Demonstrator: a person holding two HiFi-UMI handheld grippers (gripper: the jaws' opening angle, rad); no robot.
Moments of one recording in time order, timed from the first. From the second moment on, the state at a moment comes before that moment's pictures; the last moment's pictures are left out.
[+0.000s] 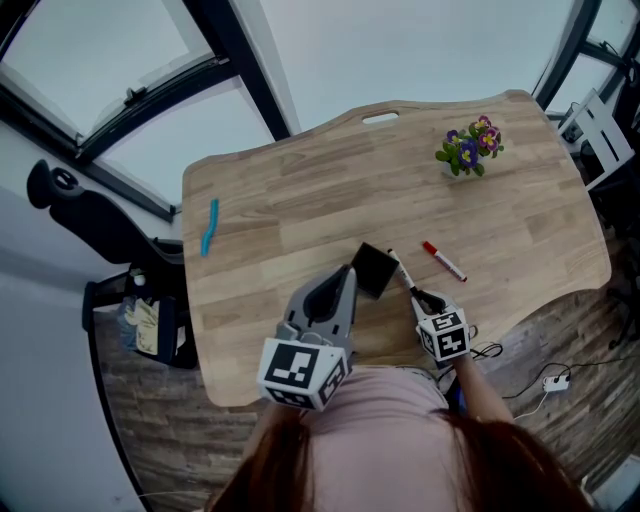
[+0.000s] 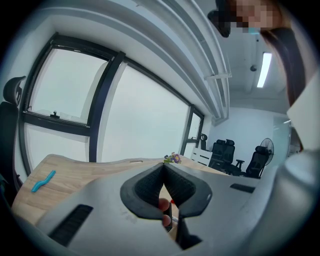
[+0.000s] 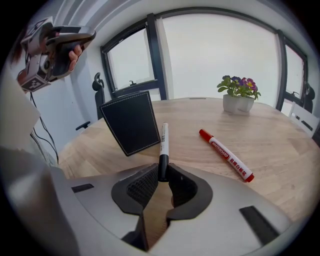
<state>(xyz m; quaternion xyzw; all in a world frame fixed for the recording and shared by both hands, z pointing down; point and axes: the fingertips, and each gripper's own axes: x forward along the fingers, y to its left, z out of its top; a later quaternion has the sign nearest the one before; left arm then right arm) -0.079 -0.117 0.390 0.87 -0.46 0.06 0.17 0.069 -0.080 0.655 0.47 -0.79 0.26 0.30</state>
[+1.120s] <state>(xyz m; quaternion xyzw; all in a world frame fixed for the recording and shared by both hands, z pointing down) -0.099 -0.114 0.390 0.86 -0.48 0.04 0.18 0.072 -0.095 0.570 0.49 -0.81 0.23 0.23</state>
